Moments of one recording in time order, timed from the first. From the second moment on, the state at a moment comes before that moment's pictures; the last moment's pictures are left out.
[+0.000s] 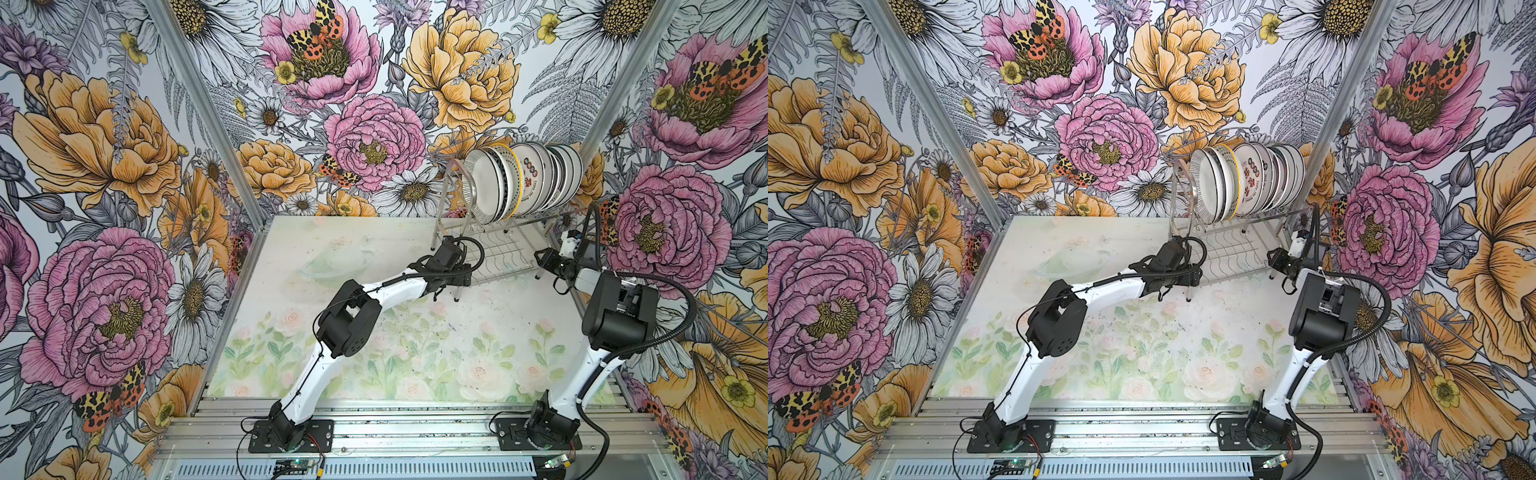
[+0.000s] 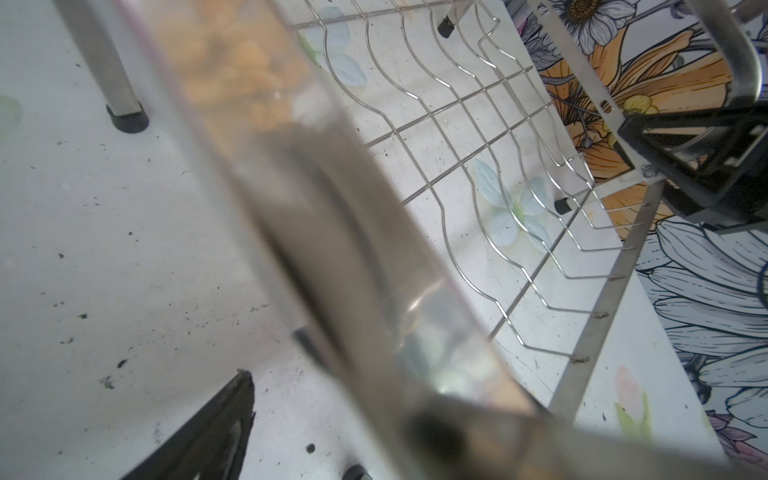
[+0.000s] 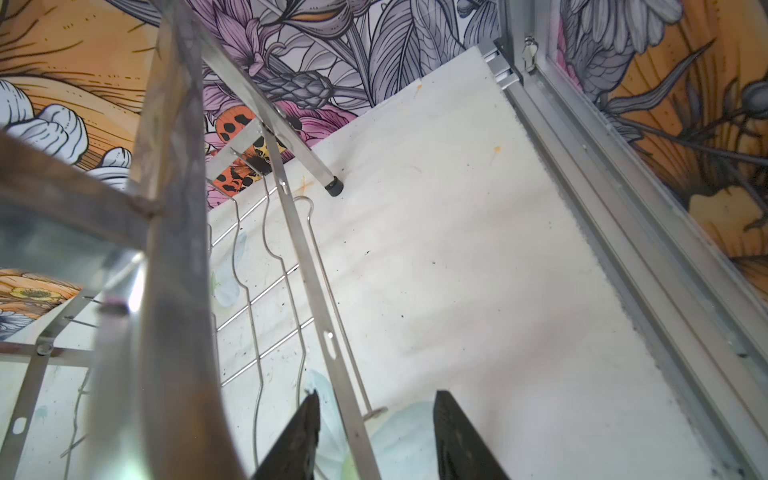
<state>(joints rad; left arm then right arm) -0.84 2.33 1.88 -0.22 -0.02 -0.57 -0.45 1.97 1.22 0.07 -0.53 0.22</state>
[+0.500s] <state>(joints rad) -0.84 2.32 1.85 -0.21 -0.01 -0.55 -0.44 1.94 1.19 0.07 -0.55 0.25</state>
